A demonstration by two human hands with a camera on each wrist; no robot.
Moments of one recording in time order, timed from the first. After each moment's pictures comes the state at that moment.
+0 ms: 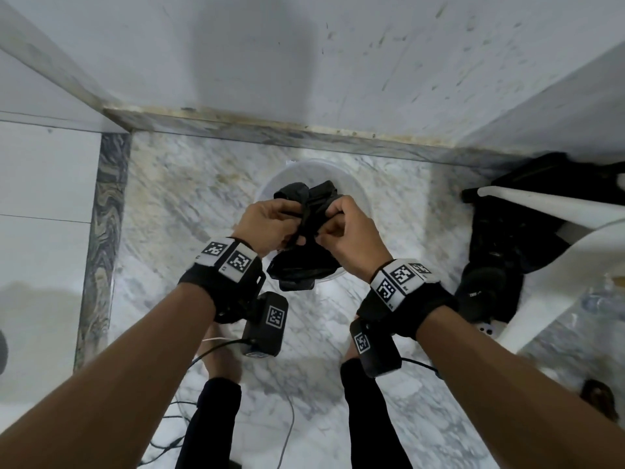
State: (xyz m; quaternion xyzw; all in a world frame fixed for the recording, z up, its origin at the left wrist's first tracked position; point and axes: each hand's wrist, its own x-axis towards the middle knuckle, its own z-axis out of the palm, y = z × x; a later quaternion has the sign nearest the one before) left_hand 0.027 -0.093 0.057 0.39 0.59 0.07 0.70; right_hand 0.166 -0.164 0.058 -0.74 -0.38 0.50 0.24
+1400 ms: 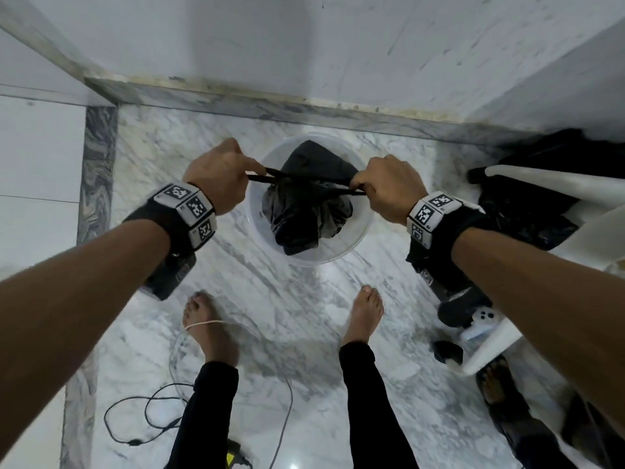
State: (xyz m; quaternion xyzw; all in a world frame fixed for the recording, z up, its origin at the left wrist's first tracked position) left_hand -0.012 -0.042 0.025 0.83 0.48 -0.11 0.27; right_hand 0.243 -0.137 0.018 -0.68 -0.67 0.27 -0.09
